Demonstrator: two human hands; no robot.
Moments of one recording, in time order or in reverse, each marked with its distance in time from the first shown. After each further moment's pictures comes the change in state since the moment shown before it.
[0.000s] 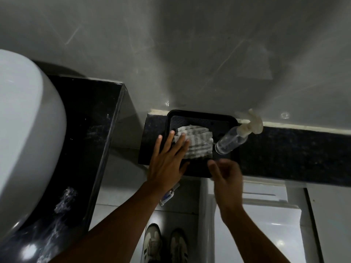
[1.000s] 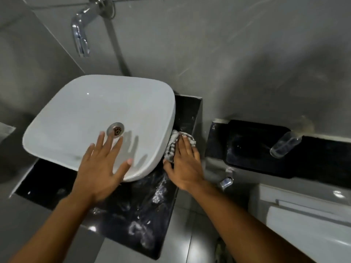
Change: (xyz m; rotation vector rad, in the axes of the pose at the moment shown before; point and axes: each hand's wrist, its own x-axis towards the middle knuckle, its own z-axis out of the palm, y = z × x) left_hand -0.271 -0.158 -0.249 0.015 -0.038 -0.559; right_hand -0.154 -0.077 0.182 -0.795 -0.478 -0.873
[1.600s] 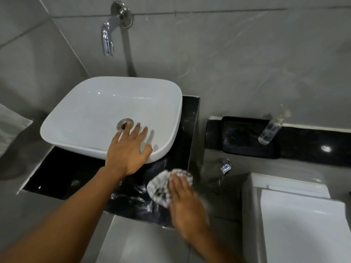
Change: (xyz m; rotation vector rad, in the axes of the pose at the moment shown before) left_hand 0.007 -0.007 0.007 0.076 -0.001 0.129; right_hand -0.147 -0.075 0.028 -0.137 -0.060 -0.070
